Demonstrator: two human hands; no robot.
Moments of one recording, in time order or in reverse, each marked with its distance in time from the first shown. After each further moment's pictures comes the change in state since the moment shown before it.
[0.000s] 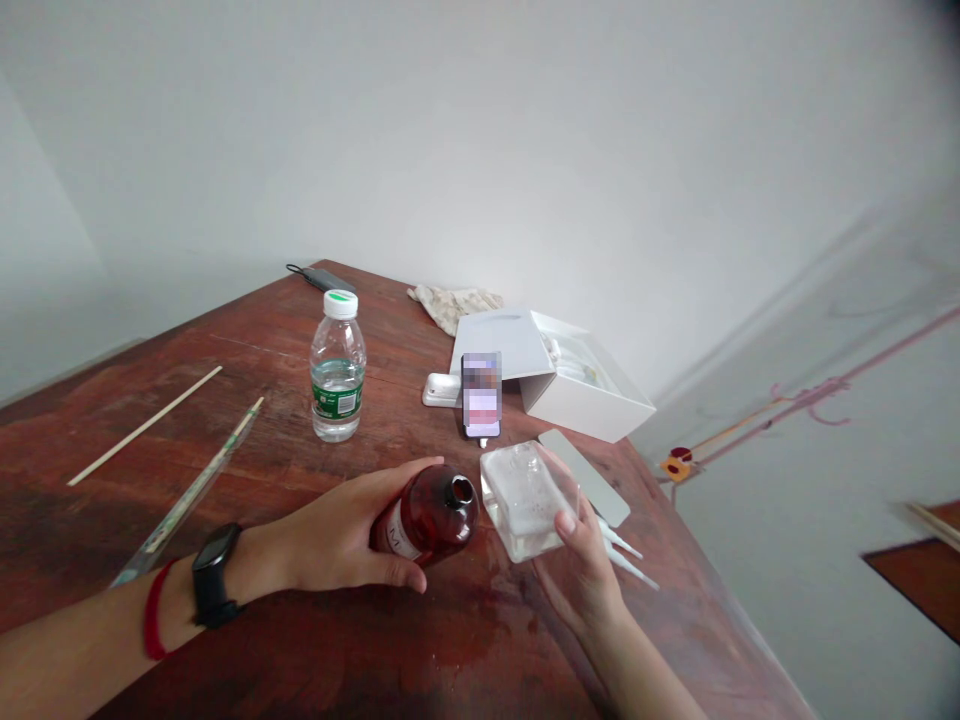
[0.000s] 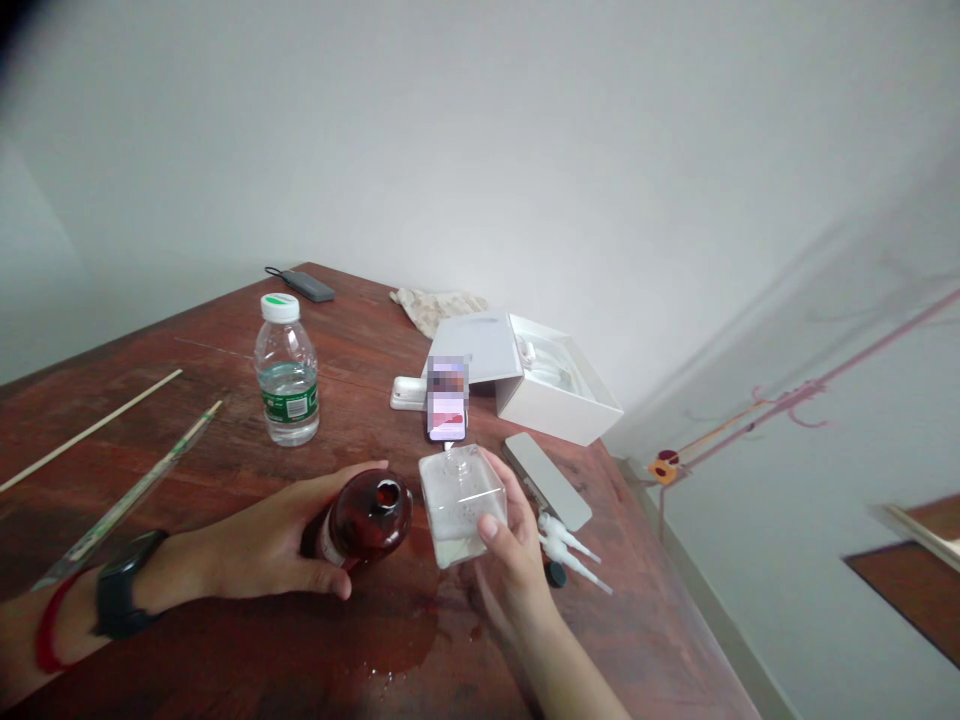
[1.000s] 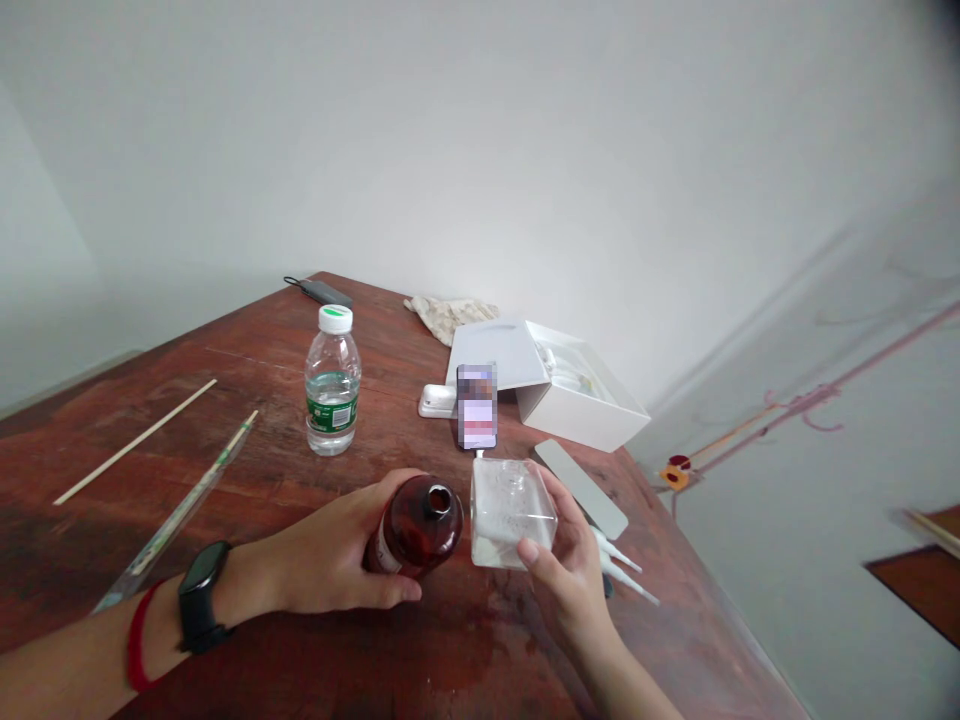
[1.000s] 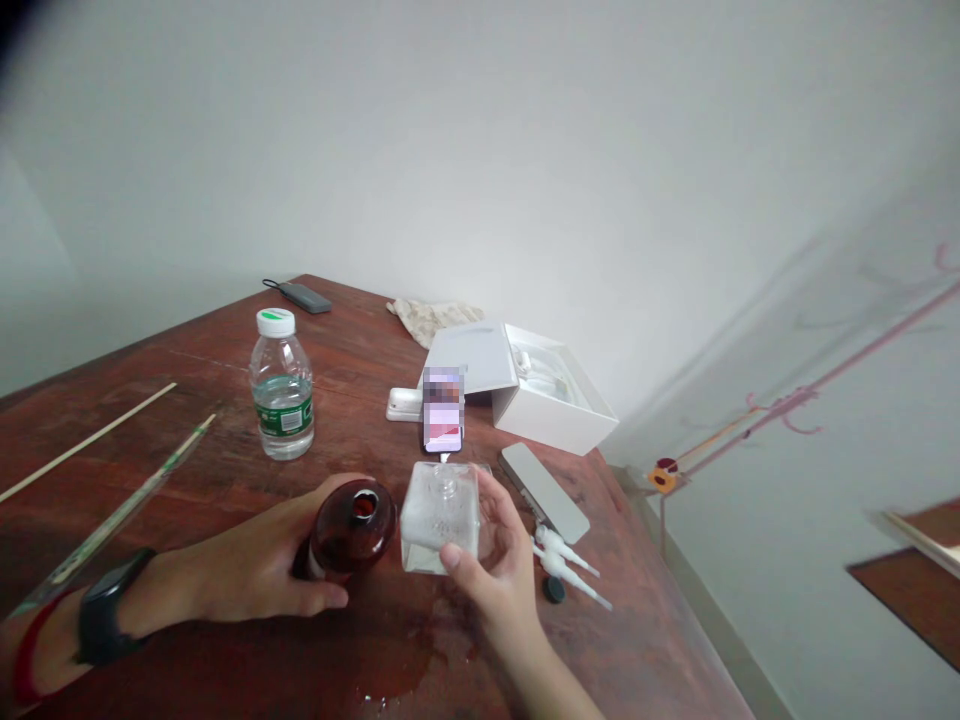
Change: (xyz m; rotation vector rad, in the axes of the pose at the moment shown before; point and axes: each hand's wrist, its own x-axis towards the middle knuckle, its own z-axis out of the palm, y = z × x) left_hand -0.002 0.003 0.003 0.040 0.010 -0.094; right_hand 0.002 0.010 -0.009 -0.247 -0.063 -0.233
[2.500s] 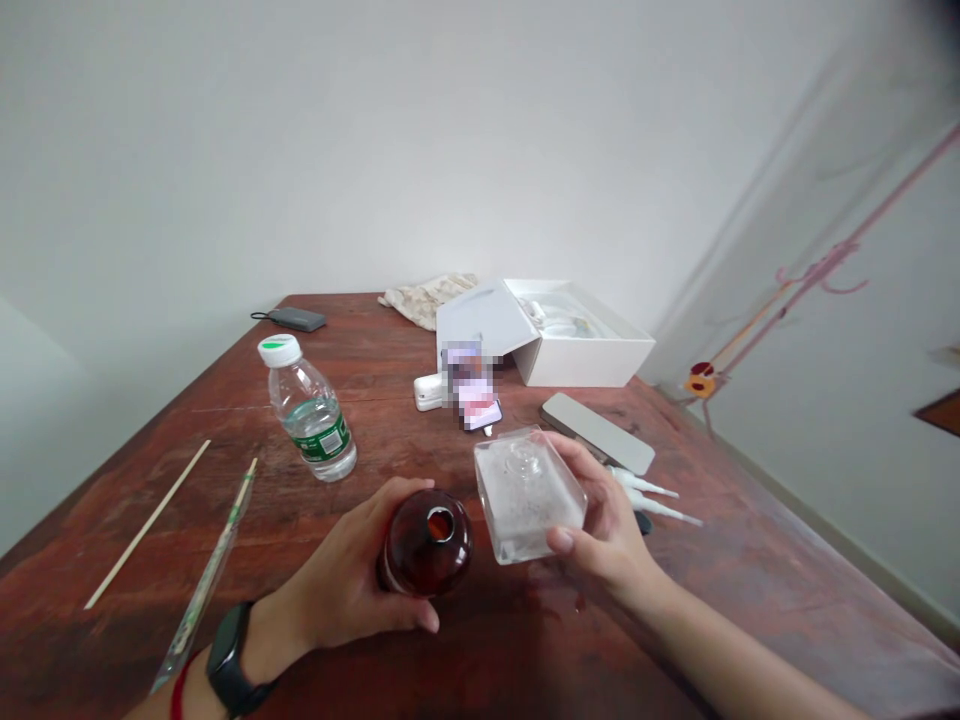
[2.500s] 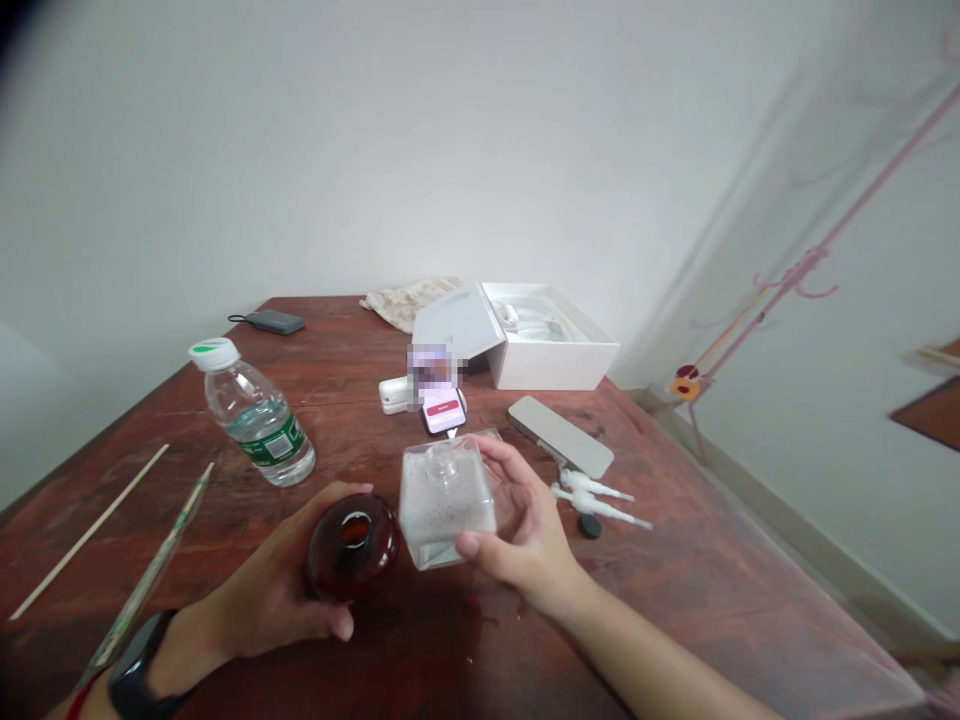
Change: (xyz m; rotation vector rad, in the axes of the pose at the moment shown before) left_hand -0.010 -0.016 -0.003 0.105 0.044 0.016; right_hand 0.004 -0.030 0.018 0.082 -0.001 0.017
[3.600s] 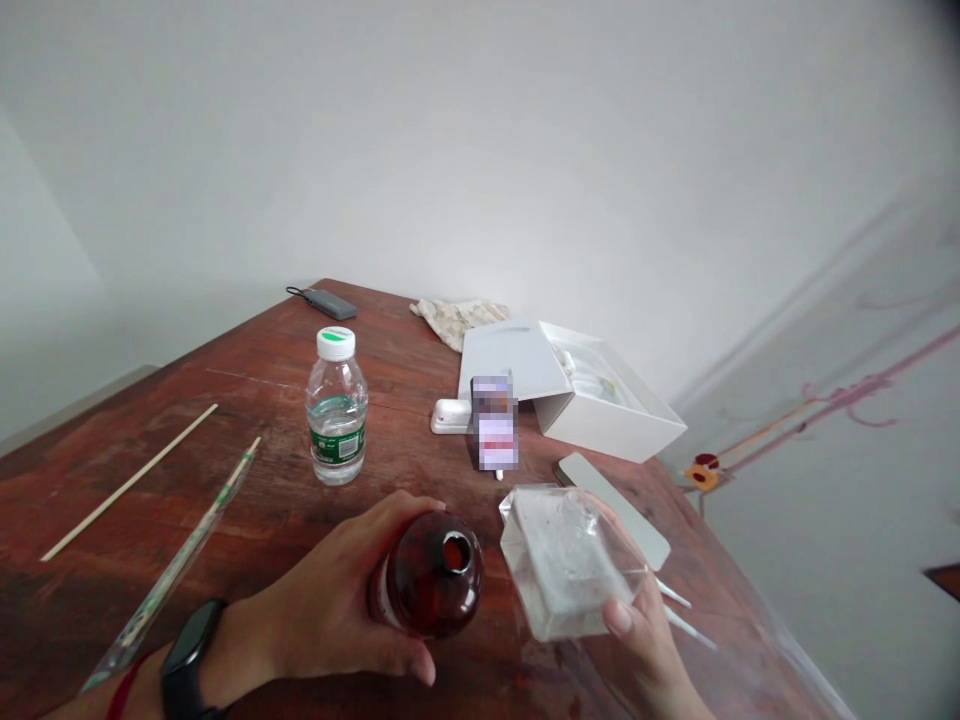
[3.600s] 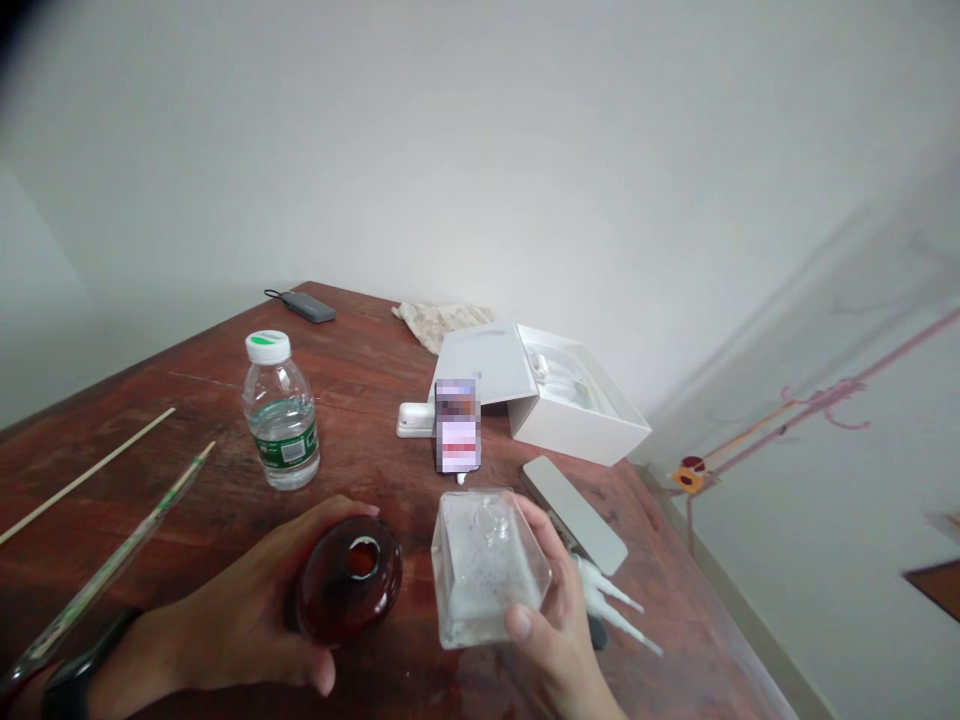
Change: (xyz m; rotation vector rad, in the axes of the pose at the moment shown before) left_hand 0.006 0.007 -0.002 -0.125 0.121 0.008; right_hand -0.006 0.018 -0.027 -0.028 0.122 0.200
